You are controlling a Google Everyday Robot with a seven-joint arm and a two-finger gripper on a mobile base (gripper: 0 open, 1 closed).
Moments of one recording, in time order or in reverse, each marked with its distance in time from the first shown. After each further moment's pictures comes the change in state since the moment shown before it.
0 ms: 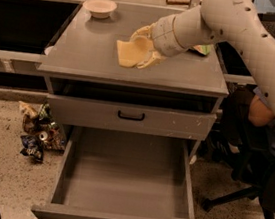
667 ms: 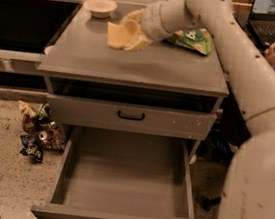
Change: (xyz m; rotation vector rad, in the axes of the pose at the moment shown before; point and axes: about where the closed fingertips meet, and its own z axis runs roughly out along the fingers) arm 0.024 -0.062 0.052 0.056 -0.070 0.097
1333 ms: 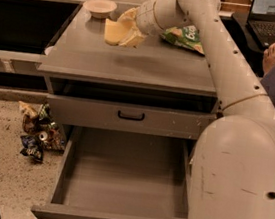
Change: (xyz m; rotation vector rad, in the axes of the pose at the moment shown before) arm 0.013 -0.022 0.035 -0.010 -0.027 0.112
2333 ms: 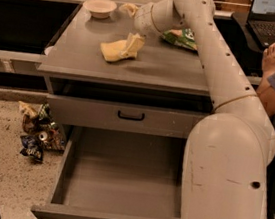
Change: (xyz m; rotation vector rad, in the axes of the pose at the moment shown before) arm 0.011 0.001 0.017 -0.010 -0.022 0.082
